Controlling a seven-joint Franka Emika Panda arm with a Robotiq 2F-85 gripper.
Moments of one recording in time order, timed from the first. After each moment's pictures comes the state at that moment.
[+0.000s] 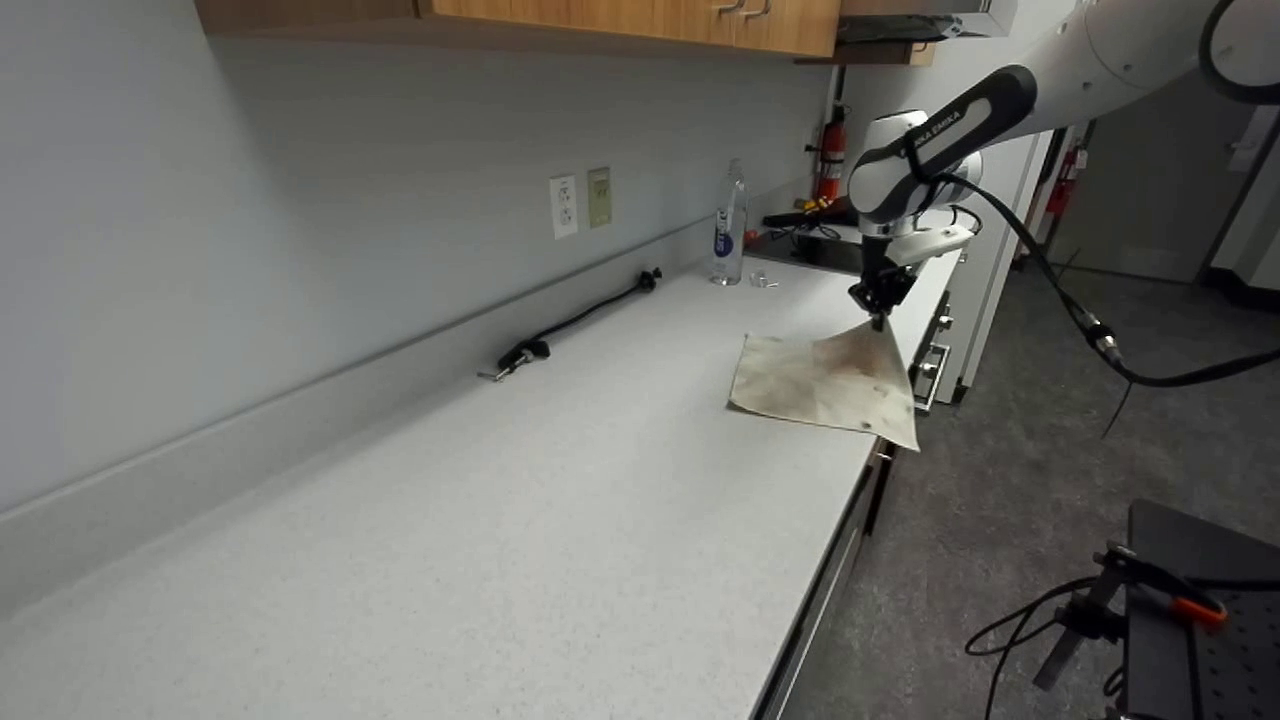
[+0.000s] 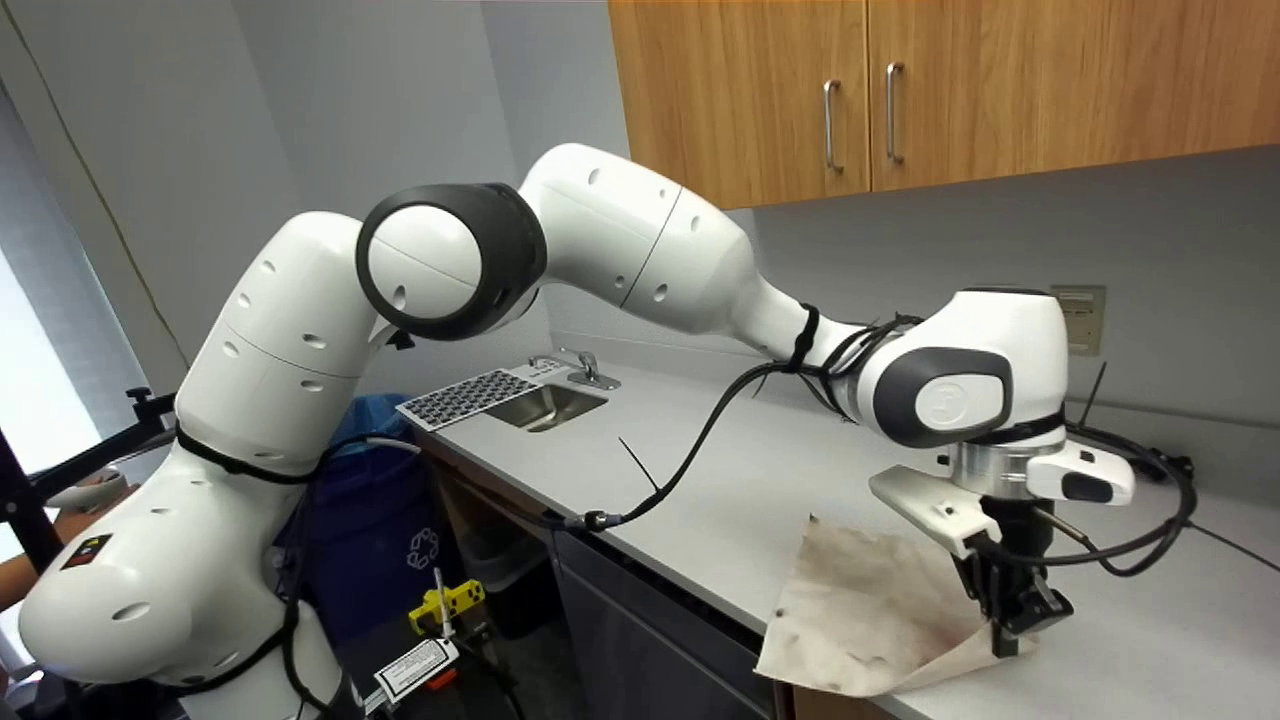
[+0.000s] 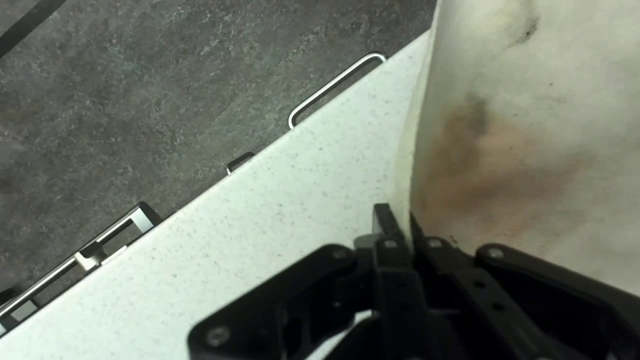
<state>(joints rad) -0.36 0.74 -0.23 -1.49 0.00 2.18 -0.02</state>
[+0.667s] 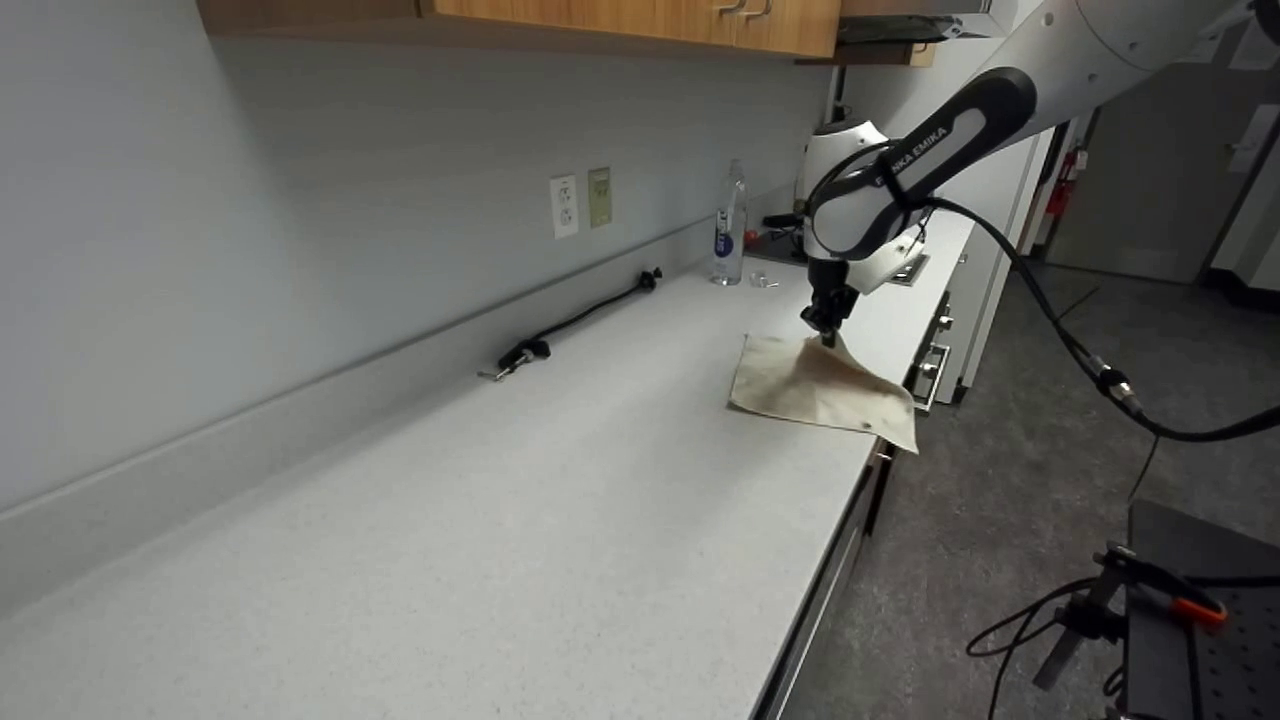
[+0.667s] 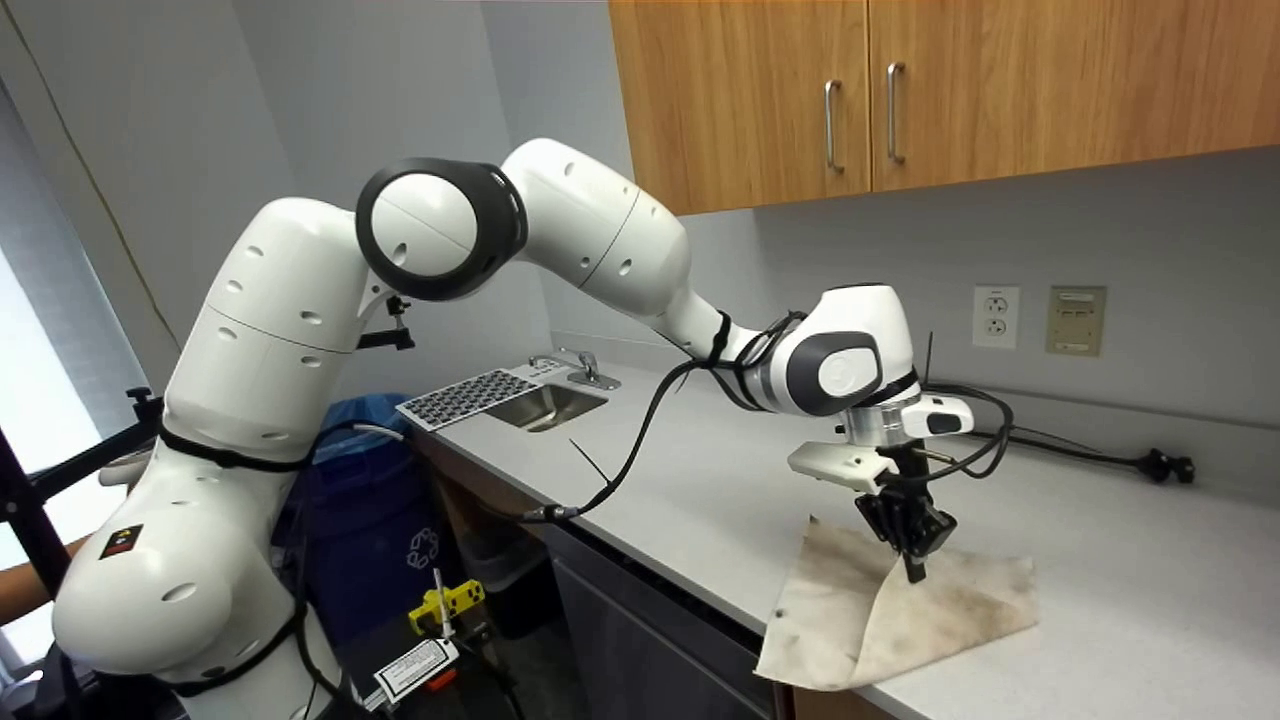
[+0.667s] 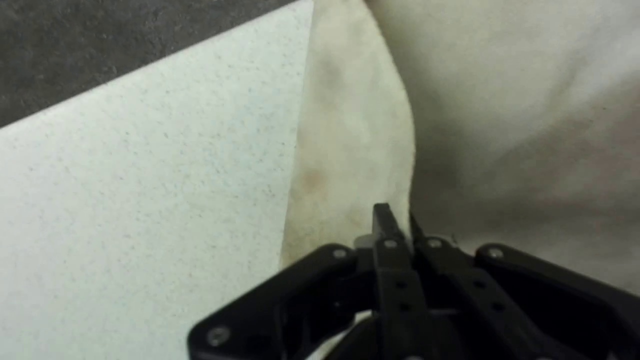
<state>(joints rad) -0.16 0.65 -0.22 -1.68 -0.15 2.37 -0.01</state>
